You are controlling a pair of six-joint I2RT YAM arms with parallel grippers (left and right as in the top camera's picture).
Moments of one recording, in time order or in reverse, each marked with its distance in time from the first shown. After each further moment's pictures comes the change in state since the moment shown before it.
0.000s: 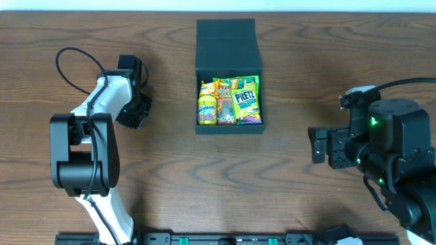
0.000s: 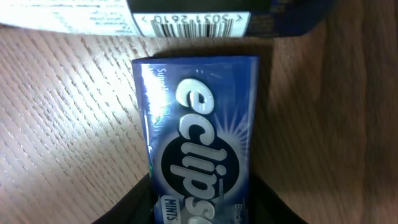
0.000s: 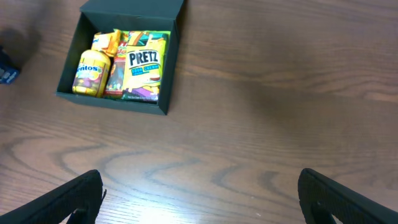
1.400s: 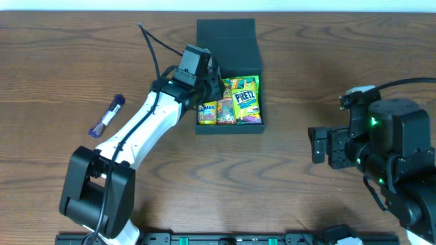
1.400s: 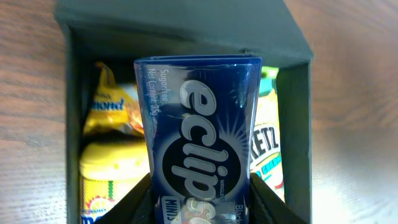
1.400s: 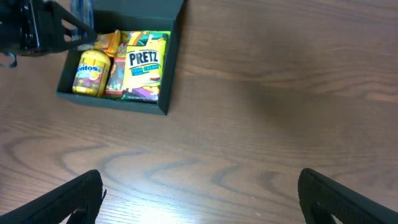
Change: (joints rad) left arm -0.430 -0.227 -0.013 0.391 0.294 0.499; right arm 0.000 0.000 0.000 0.000 0.000 0.000
